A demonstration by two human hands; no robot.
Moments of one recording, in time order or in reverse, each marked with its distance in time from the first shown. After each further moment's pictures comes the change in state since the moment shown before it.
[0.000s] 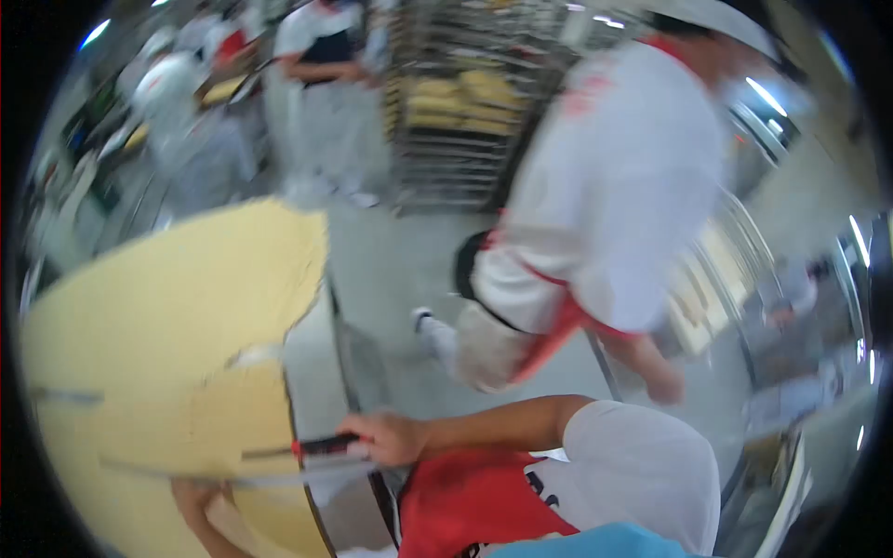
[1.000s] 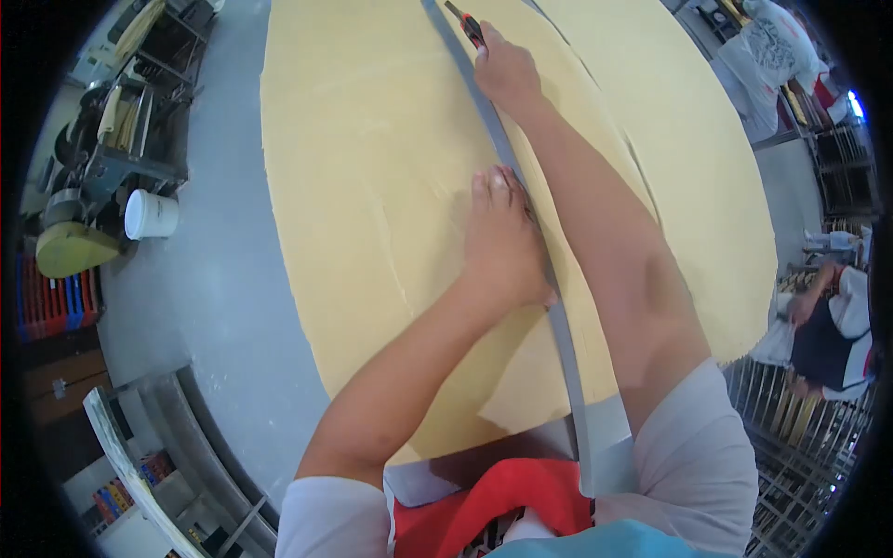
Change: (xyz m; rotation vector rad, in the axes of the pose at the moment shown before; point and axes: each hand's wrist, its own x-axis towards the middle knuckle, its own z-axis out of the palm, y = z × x) left_hand -0.054 0.067 -0.056 -0.060 -0.016 -0.389; right_hand 0.531 -0.058 0.434 -0.539 -0.092 -0.627
